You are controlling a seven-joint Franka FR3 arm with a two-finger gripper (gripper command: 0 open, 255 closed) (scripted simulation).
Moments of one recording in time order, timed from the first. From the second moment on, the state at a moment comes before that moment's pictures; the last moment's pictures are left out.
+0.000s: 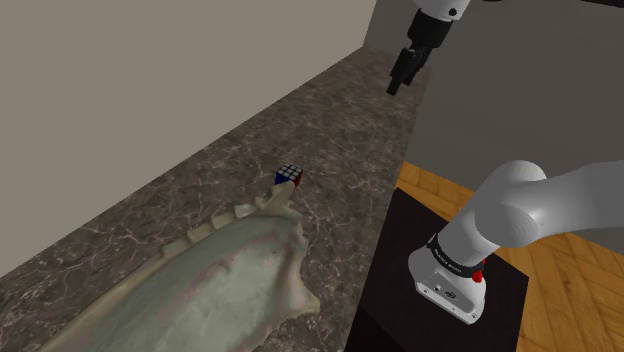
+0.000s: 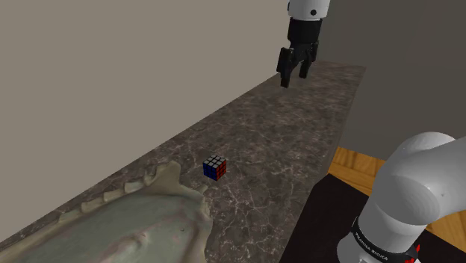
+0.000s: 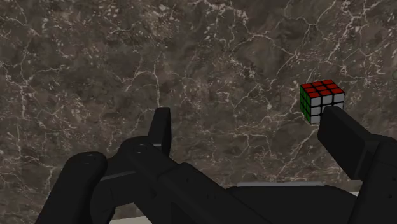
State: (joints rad) arm 0.01 -0.75 -0.03 -2.38 -0.06 1.69 -0.09
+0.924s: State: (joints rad) arm 0.08 -0.50 0.10 -2.48 0.02 2.02 0.07
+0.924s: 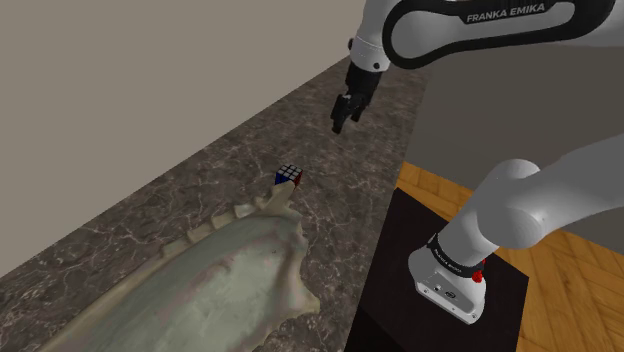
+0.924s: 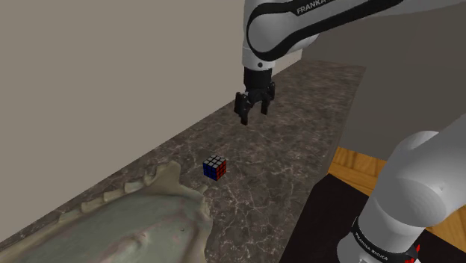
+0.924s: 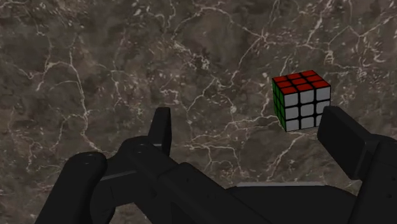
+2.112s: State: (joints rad) arm 0.14 0.05 0.23 -2.36 -0.01 2.40 0.30
